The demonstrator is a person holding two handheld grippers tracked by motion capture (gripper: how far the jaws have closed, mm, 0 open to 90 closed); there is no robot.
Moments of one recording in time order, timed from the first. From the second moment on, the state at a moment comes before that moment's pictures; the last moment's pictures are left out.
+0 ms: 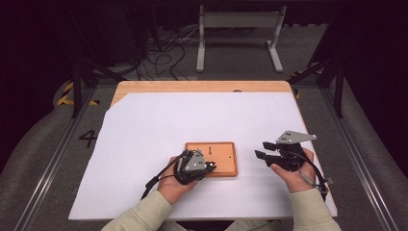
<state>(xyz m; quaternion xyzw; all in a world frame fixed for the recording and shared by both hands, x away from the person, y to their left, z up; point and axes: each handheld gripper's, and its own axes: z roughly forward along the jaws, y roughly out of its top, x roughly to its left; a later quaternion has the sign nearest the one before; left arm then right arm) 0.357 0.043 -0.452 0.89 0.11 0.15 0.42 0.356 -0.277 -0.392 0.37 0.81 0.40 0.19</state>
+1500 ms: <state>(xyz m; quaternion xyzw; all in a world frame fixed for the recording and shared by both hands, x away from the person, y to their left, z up) 0.328 0.040 -0.458 0.88 -0.02 0.29 0.37 0.430 -0.203 -0.421 0.37 0.86 0.34 0.01</state>
